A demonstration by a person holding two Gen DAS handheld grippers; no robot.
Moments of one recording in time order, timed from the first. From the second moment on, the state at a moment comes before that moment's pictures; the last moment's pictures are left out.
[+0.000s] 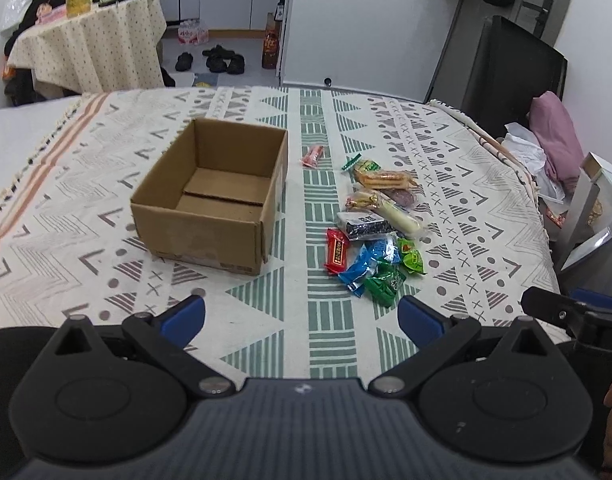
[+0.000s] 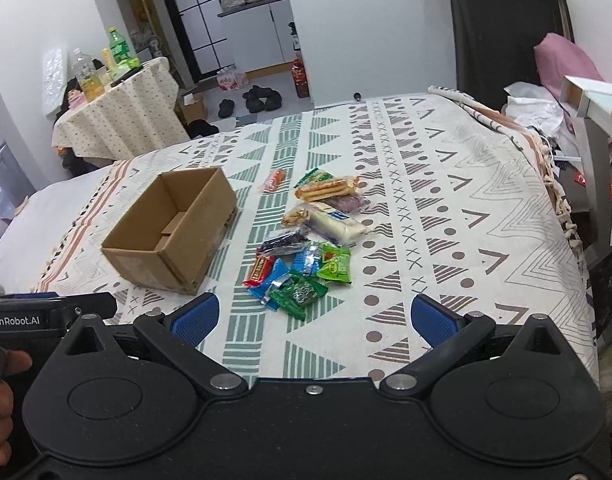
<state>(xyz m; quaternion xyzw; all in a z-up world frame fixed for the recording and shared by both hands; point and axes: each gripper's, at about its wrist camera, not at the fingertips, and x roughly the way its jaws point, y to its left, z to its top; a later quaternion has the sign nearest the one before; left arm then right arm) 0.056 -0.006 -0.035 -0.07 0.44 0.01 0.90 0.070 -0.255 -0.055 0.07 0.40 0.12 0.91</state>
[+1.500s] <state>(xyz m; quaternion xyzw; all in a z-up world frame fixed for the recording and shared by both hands) 0.214 -0.065 -0.155 -0.10 0.55 -0.01 0.83 0.194 -0.292 -0.179 0.26 0.46 0.13 0.84</state>
